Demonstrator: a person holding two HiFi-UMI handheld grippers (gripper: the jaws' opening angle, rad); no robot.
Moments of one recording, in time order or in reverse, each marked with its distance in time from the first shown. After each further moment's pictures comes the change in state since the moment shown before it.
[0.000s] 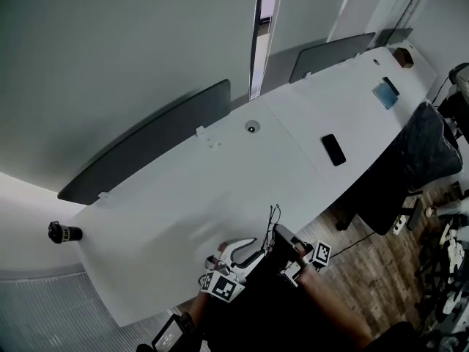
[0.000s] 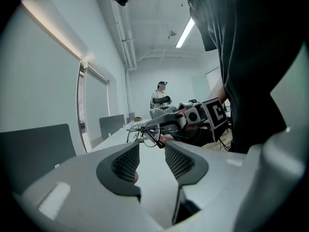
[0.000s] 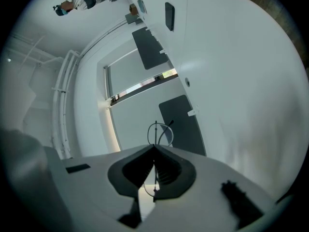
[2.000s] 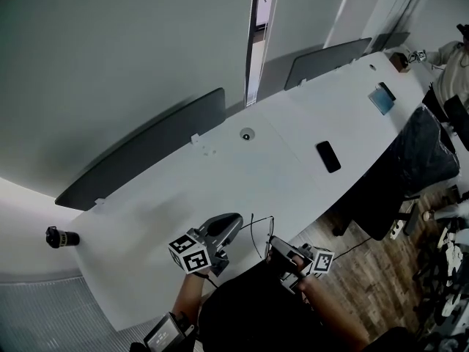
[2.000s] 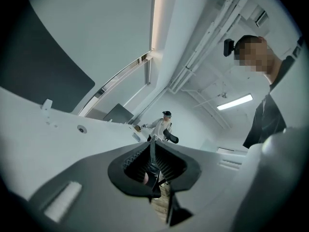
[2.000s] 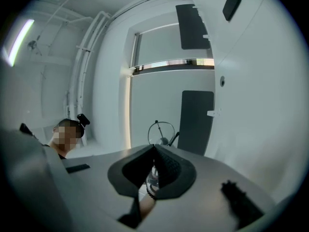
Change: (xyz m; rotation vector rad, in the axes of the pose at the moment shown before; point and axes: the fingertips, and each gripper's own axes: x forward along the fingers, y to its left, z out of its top) left arm 0.005 0.129 0.039 -0.881 -0.246 -0.060; right arm 0.007 0.048 -0.025 -0.391 0.272 0.114
